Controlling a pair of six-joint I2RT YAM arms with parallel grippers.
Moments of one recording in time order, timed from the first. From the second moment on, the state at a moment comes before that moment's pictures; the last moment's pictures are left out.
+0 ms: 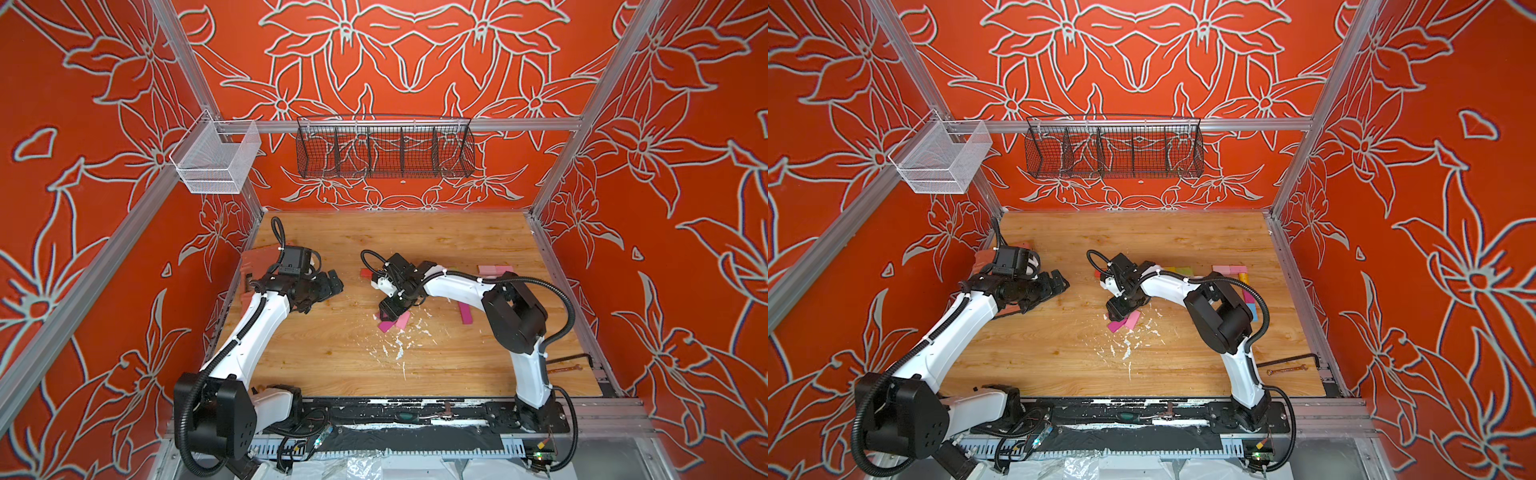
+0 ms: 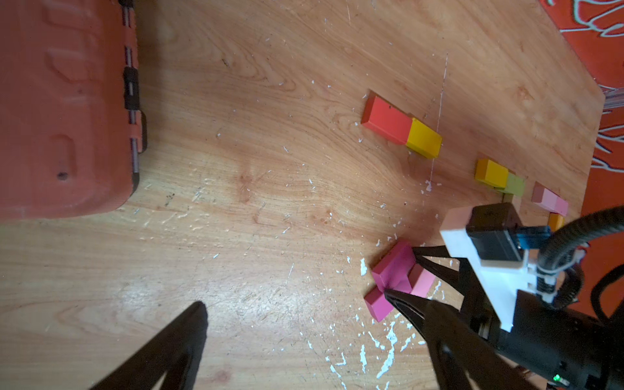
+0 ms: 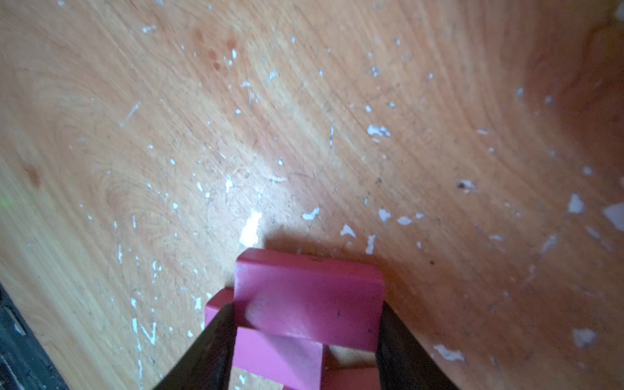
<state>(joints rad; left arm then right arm) -0.07 1.22 0.96 -0.75 0.23 -0.56 0.78 2.05 1.47 -0.67 -0.27 0.06</state>
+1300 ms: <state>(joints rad) -0.07 1.17 0.97 -0.80 0.23 -0.55 0.73 2.23 1.83 -0.75 -0.25 -0.06</state>
